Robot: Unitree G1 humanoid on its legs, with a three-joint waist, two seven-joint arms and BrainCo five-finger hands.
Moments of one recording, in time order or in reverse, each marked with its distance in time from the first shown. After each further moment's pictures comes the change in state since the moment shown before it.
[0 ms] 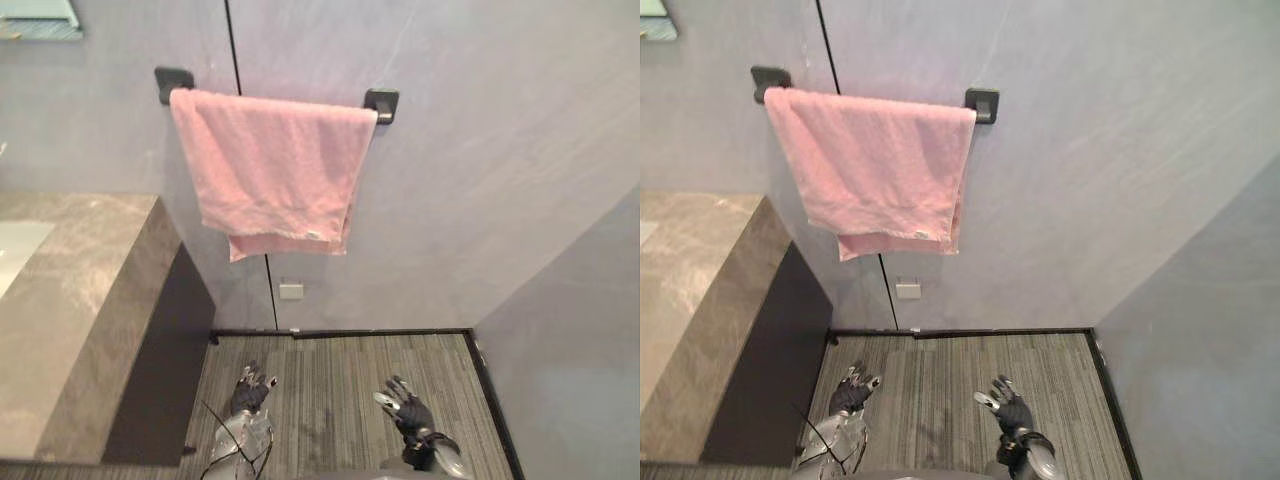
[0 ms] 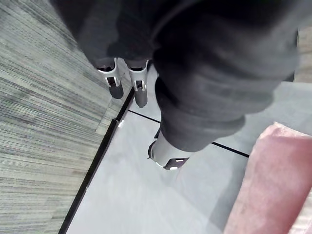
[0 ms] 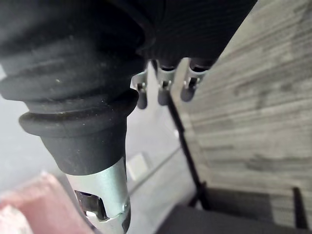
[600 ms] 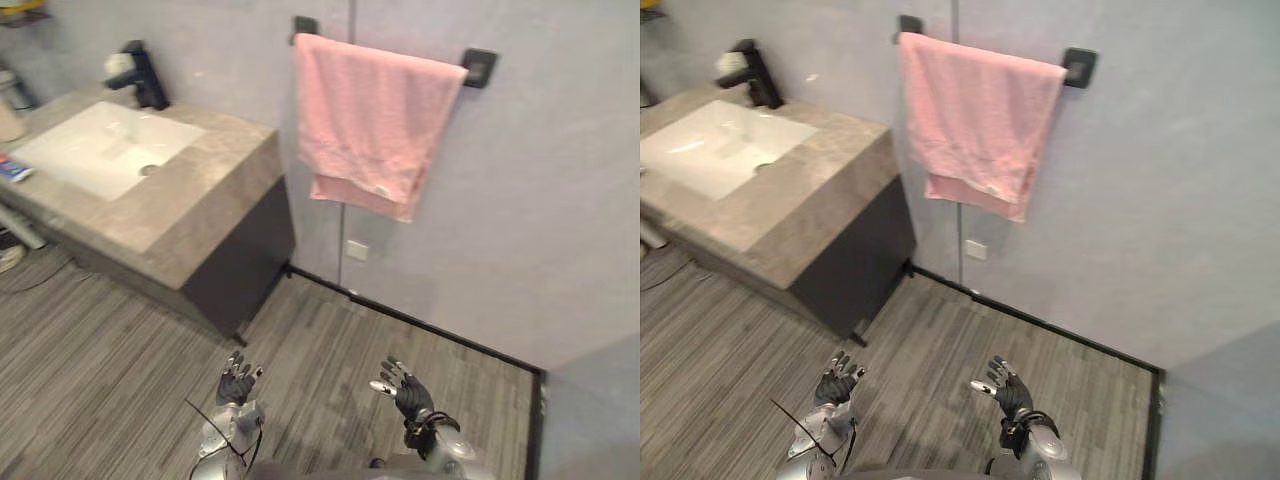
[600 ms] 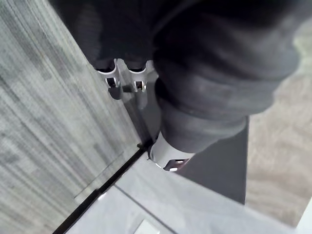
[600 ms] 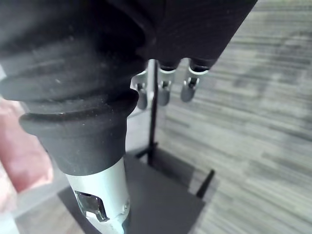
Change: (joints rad) left arm 0.040 0.000 0.069 -0.100 -0.019 0.009 0.046; right arm -0.011 -0.091 0.020 -0.031 -0.012 -0.023 -0.021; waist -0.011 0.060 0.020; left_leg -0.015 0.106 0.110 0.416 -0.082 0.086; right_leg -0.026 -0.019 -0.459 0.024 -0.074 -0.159
